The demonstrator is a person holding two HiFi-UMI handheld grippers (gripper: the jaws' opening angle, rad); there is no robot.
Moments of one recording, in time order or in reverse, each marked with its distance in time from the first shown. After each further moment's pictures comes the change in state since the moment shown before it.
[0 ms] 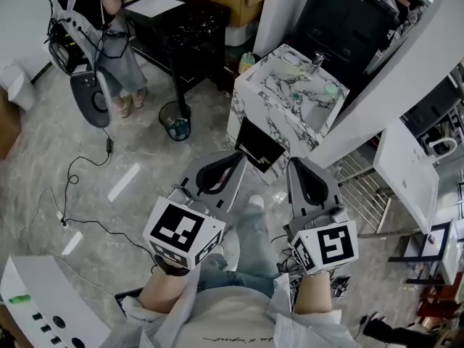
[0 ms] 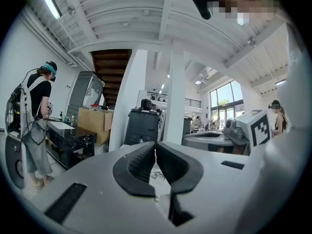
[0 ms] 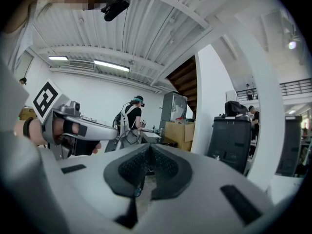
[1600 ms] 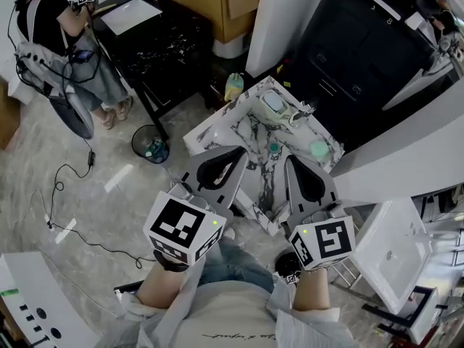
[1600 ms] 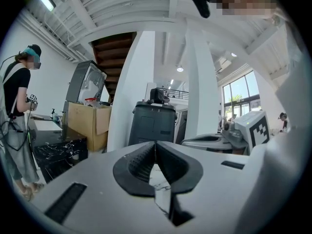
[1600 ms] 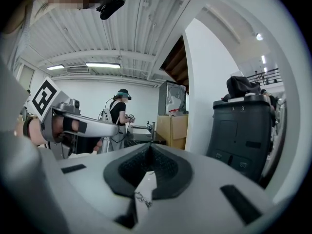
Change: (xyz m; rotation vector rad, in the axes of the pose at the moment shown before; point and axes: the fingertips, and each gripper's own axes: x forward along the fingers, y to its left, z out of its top) left arm 0.383 0.083 0.031 -0.010 0.037 0.101; right arm 0.220 -0.330 -0.051 0.059 0.040 0.117
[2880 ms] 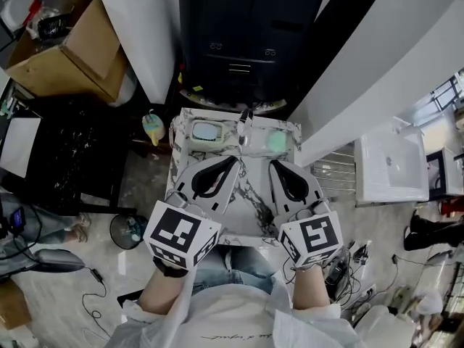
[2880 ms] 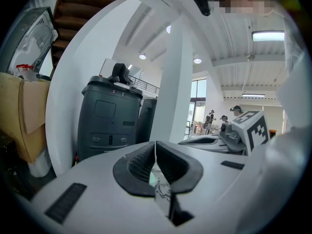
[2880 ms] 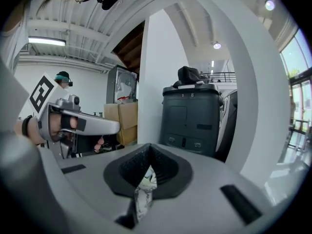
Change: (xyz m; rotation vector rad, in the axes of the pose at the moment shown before) left arm 0.182 0.022 -0.011 0.043 0.172 -0.664; right arm 0.060 -0.115 -0.044 0.182 0.158 -0.617
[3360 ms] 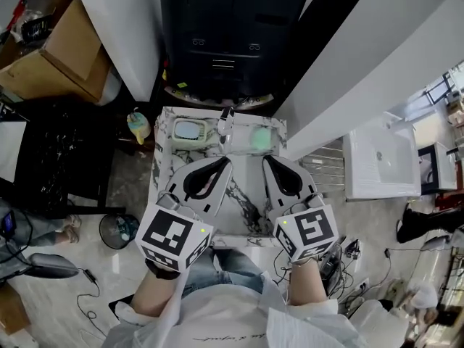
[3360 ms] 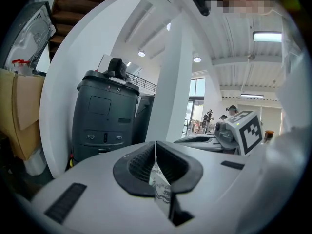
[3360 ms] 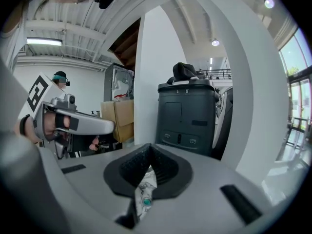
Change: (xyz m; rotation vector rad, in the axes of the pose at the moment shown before) left arm 0.026 -0.016 -0.006 -0.003 0.028 -0.024; right arm -0.001 -0.036 -0.014 0.024 0.027 -0.012
